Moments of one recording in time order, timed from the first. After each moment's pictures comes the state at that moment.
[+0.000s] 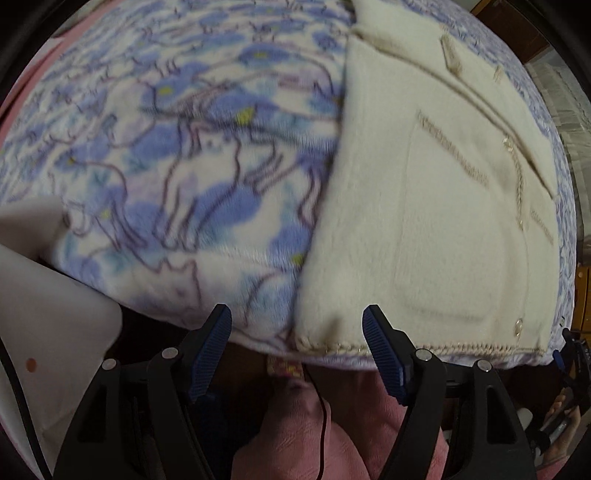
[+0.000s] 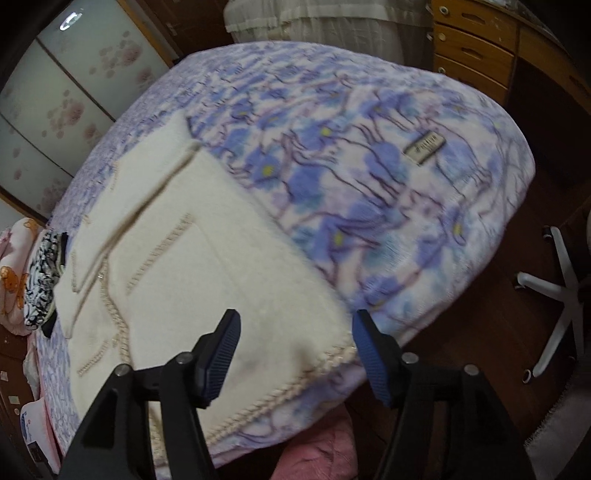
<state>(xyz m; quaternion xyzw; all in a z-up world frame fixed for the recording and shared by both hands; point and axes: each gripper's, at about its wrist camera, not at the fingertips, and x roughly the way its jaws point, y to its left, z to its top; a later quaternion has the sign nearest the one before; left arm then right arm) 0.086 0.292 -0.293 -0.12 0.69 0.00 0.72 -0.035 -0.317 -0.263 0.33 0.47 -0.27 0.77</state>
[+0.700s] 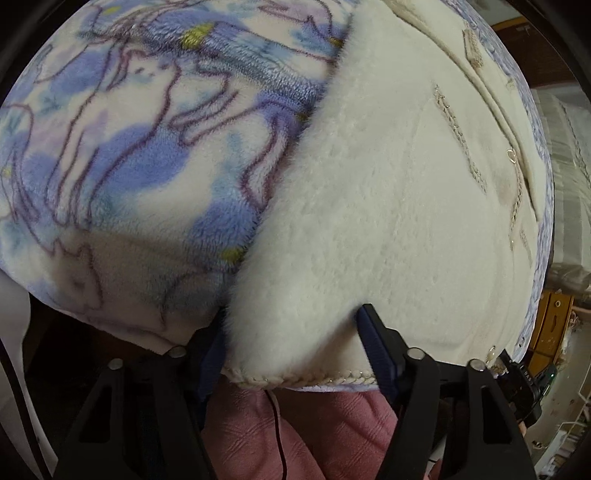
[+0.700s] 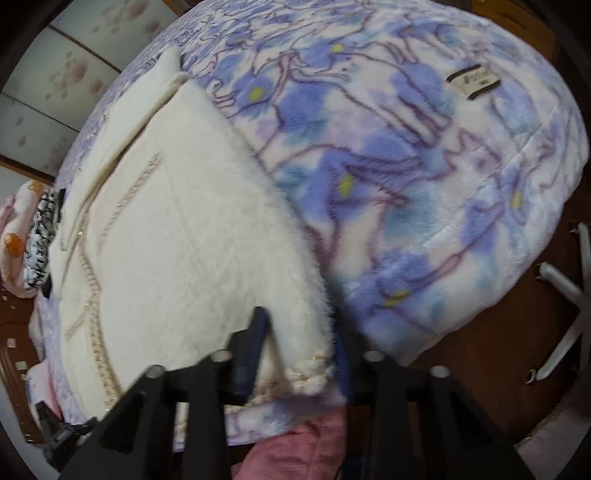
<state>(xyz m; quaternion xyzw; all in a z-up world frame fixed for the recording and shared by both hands) 0.092 0.274 -0.355 -0.23 0.71 -0.02 0.67 -0.022 -0.335 -0.325 0.36 0.54 -0.18 0.74</state>
